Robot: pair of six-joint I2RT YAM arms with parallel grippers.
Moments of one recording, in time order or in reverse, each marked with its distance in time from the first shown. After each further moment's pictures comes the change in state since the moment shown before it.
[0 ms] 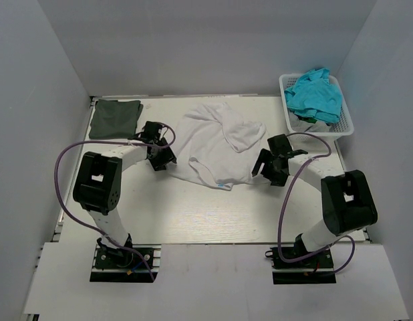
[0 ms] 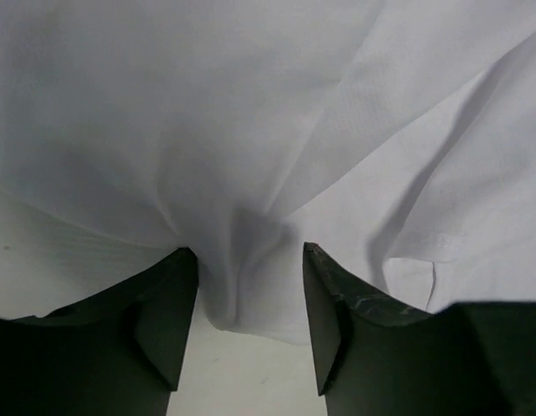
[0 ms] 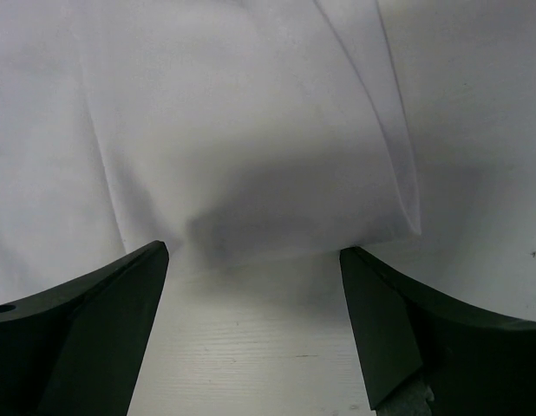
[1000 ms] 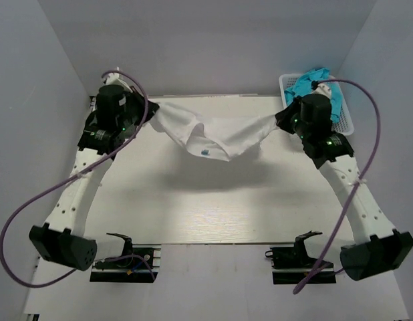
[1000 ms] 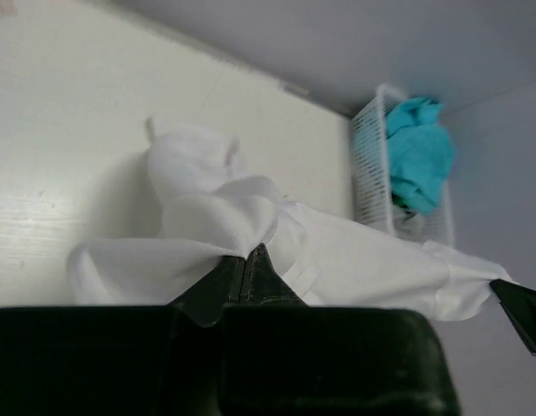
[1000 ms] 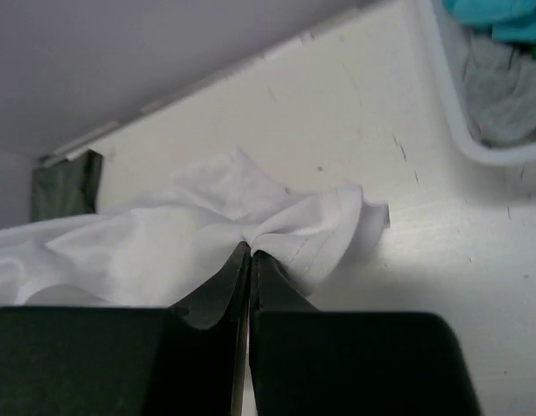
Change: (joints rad) left arm 0.015 -0.495 0.300 -0.073 -0.011 0.051; right arm -0.003 -0.337 0.422 -0.040 0.123 -0.058
